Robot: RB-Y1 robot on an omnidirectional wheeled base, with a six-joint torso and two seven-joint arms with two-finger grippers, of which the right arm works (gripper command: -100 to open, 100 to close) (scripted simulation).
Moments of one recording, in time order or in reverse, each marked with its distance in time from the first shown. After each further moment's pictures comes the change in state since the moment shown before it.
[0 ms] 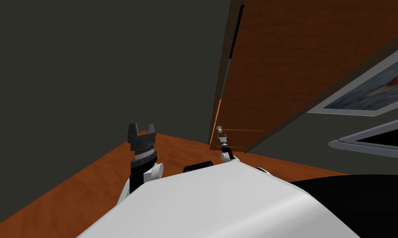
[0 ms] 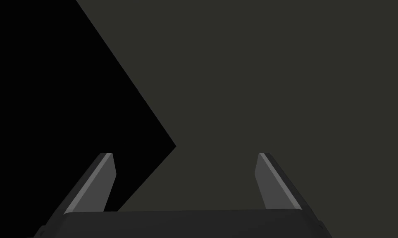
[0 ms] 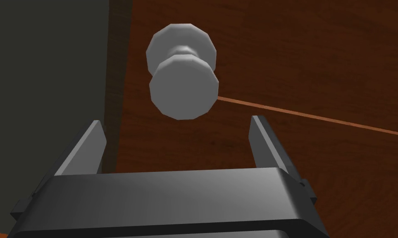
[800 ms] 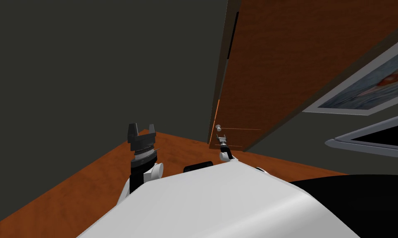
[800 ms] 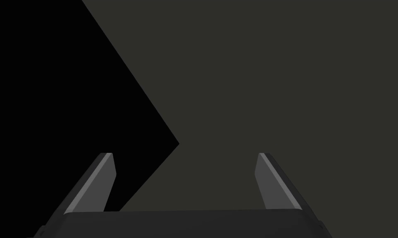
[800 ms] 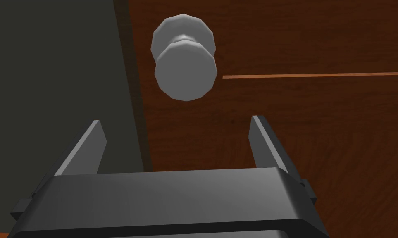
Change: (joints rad) arm -0.004 0.014 0.030 -0.018 -0.061 0.009 -0.192
